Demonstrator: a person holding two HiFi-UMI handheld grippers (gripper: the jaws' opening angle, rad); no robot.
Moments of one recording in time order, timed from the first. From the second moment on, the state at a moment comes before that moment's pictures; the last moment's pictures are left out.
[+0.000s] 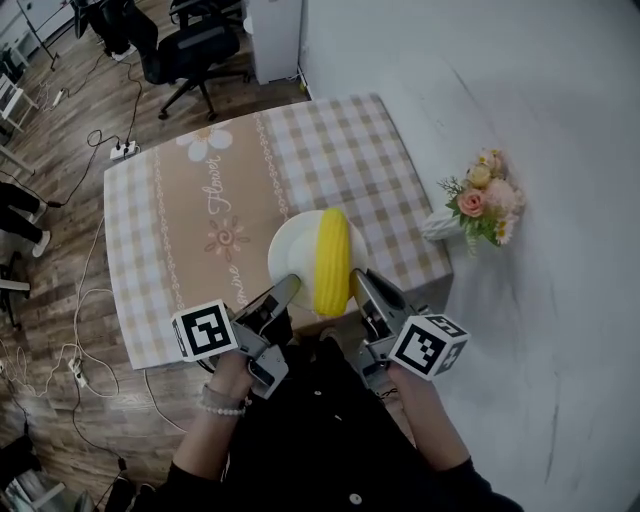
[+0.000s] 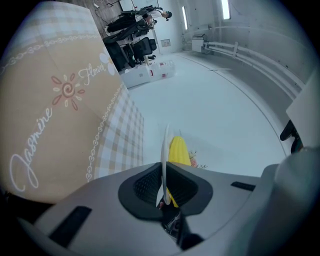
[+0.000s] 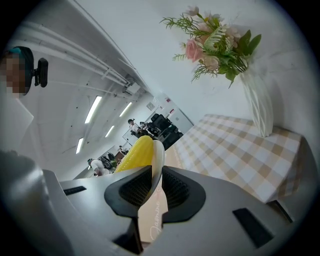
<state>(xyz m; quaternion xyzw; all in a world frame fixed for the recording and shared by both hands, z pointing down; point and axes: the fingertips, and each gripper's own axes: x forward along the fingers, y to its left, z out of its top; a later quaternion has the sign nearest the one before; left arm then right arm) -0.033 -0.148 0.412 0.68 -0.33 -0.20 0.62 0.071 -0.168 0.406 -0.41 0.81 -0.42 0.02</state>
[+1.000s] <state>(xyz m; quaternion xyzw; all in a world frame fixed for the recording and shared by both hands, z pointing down) -0.017 -0.184 0.488 0.67 -0.40 -0.14 0.61 0.088 -0.212 0.480 -0.37 0.82 -0.44 -0.06</state>
